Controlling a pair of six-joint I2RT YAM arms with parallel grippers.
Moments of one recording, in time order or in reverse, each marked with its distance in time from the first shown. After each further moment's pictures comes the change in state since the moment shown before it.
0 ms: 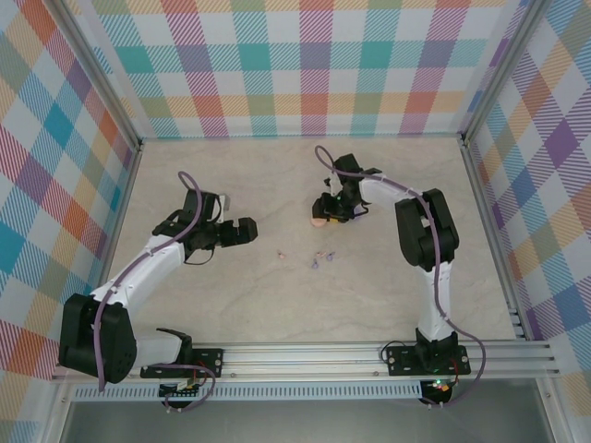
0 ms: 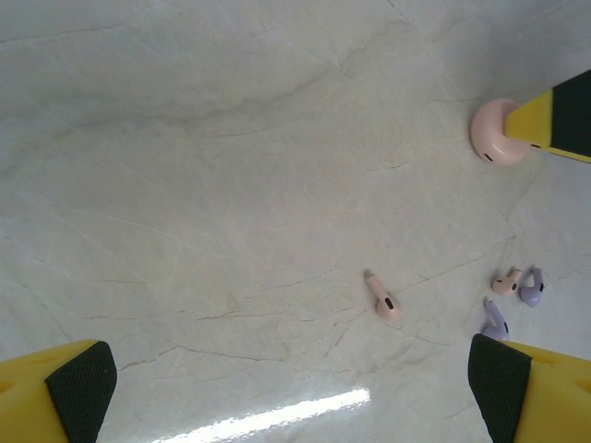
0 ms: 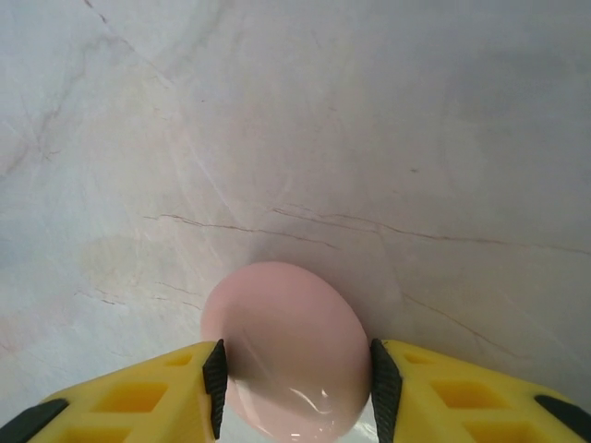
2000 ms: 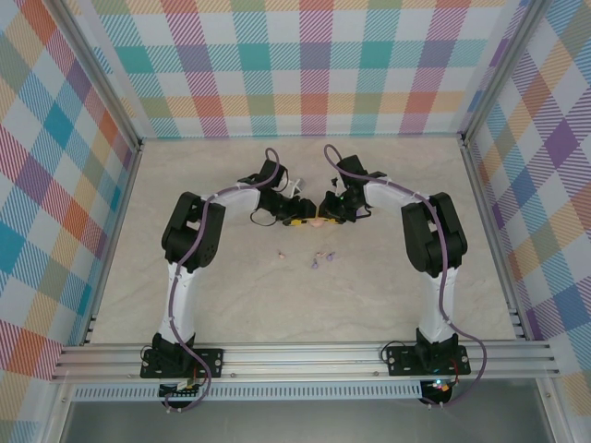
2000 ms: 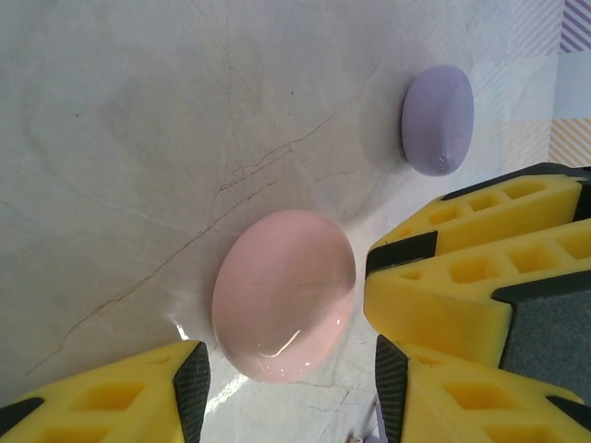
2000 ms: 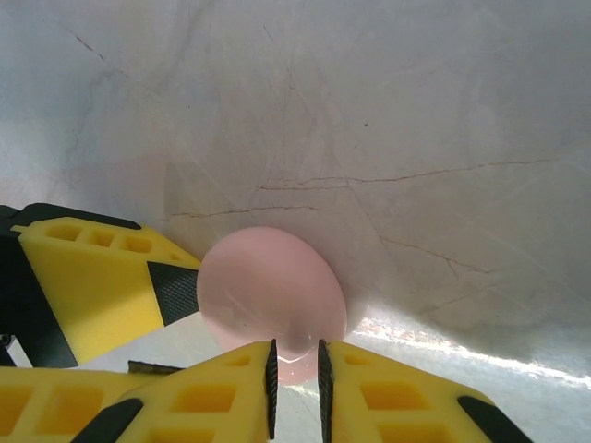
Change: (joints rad) left arm -0.164 0.956 0.723 0.114 0.511 -0.034; right arm -0.008 -0.092 -0.109 0.076 0.022 0.203
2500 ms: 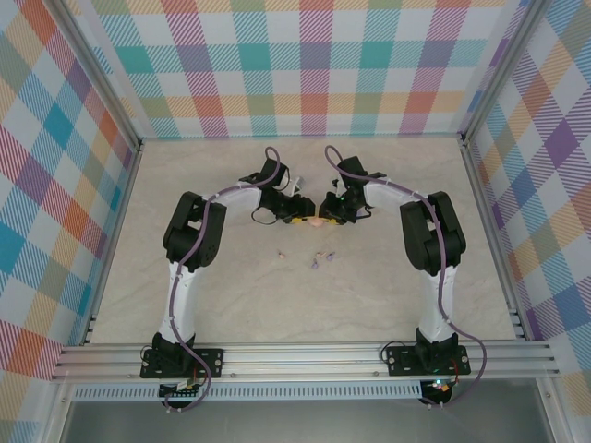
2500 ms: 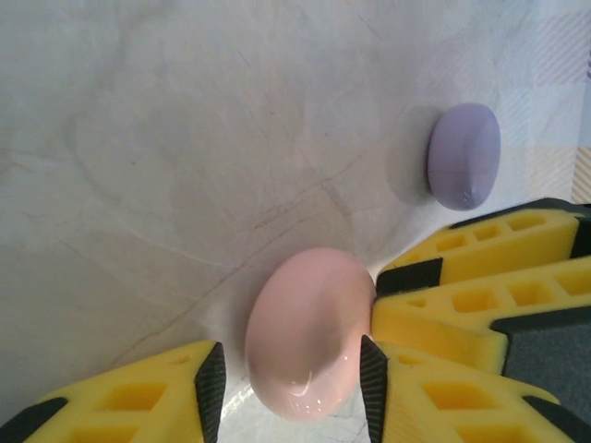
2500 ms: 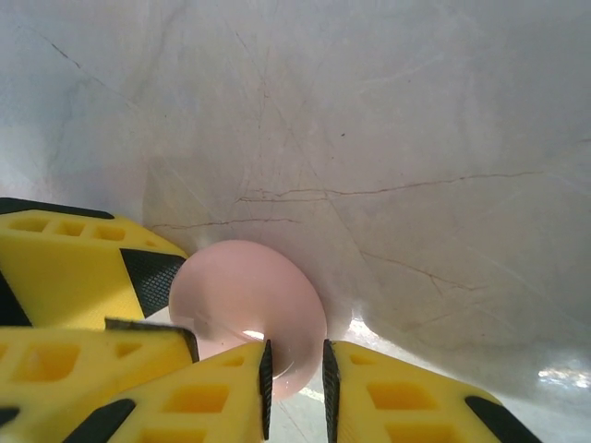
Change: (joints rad) left arm -0.001 0.016 0.030 -0.002 -0.071 -0.034; right arm -0.006 0.019 0.000 0.011 -0.003 0.007
